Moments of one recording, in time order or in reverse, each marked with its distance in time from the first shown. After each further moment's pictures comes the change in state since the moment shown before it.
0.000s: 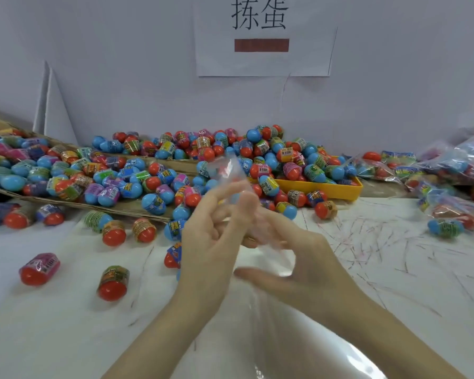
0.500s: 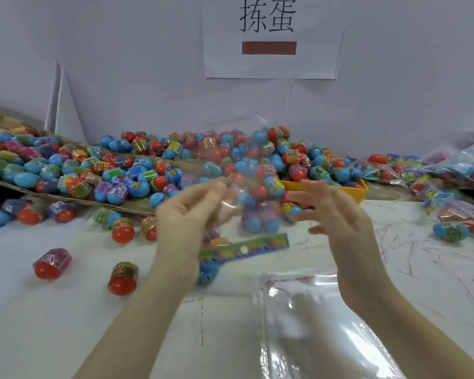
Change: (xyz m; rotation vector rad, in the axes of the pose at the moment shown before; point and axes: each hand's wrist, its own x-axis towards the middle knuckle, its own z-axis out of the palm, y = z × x) left_hand 0.021 -0.002 -0.027 -0.117 0.167 -0.245; right_hand 0.010 0.000 -0.018 0.552 0.404 0.235
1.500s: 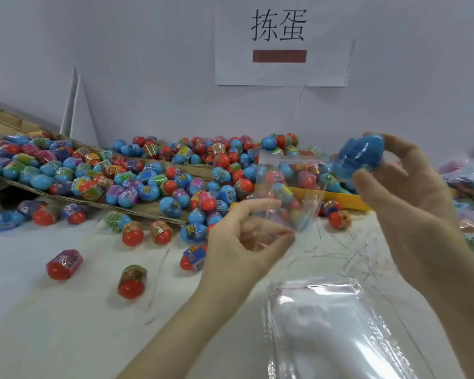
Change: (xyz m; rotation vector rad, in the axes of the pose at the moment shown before) left_hand -0.022 -0.011 0.020 0.240 -0.278 0.216; right_hand 0.013 -0.041 -0.028 0.036 -0.154 -0.295
